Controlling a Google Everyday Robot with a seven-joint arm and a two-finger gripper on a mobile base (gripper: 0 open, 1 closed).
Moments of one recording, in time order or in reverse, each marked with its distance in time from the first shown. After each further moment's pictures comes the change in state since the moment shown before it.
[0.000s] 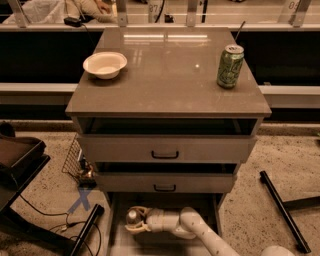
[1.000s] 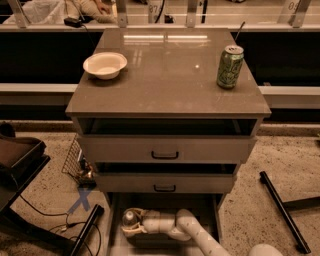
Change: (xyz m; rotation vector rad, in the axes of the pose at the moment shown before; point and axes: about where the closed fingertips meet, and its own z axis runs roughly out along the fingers) arm 0.013 0.004 0.017 -0.008 -0.064 0.059
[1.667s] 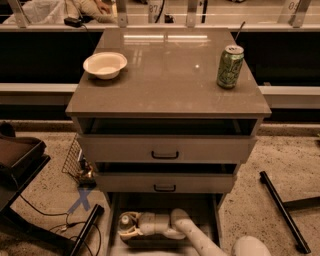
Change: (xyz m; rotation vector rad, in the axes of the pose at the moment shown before) arm 0.033 0.013 0.021 -0.080 0.003 -0.010
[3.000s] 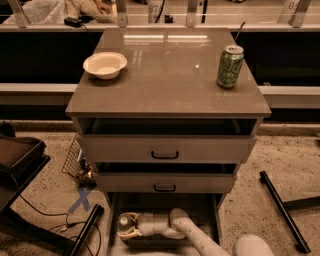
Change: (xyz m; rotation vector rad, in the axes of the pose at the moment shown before) arm 0.005 0.003 0.004 -0.017 0.065 -0.021
